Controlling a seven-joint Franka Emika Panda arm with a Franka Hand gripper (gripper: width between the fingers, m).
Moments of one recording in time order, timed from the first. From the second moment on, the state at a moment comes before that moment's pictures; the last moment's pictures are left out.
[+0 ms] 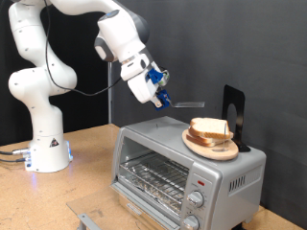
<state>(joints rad) 0.22 -0.48 0.18 -2.68 0.75 2.64 -0.03</state>
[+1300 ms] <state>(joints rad) 0.05 -0.61 0.13 -2.75 0.48 2.49 -0.04</state>
